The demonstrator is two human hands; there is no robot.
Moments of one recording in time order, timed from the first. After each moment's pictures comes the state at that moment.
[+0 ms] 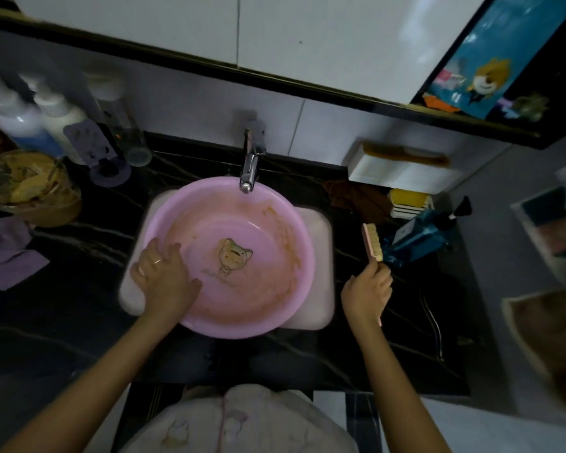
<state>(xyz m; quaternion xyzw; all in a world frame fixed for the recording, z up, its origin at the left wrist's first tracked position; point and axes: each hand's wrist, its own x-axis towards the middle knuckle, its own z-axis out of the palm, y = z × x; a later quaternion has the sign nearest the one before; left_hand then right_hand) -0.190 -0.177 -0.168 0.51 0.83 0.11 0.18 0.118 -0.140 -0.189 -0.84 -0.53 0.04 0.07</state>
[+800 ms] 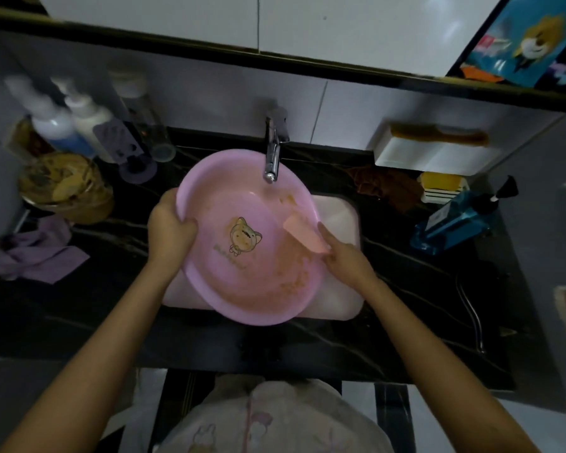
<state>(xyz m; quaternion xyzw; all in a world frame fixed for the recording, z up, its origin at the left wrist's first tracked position) -0.228 -0.136 -0.106 0.50 0.74 0.39 0.21 0.070 -0.103 -0.163 -0.62 -0.71 0.33 -0.02</state>
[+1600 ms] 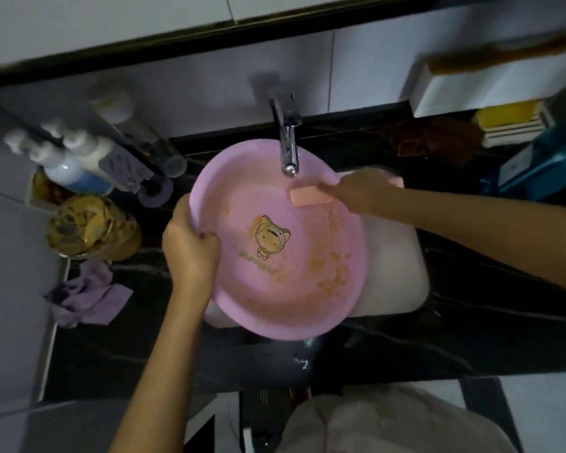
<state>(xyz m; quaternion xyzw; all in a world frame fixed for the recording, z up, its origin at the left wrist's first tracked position) -0.232 -0.114 -0.102 0.53 0.76 0.34 0.16 0.024 -0.004 -0.151 -0.56 -0.79 0.21 -0.12</state>
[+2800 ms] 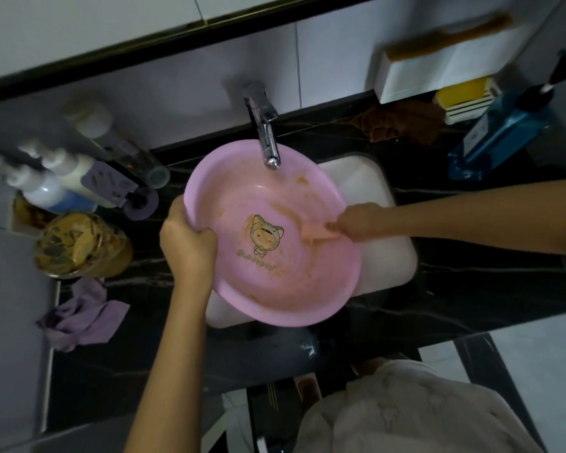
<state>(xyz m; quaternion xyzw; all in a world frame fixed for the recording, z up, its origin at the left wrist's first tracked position) -0.226 -0.117 -0.094 0.54 0.75 0.33 0.17 0.034 -0.061 -0.188 -0.57 -0.72 0.32 -0.24</state>
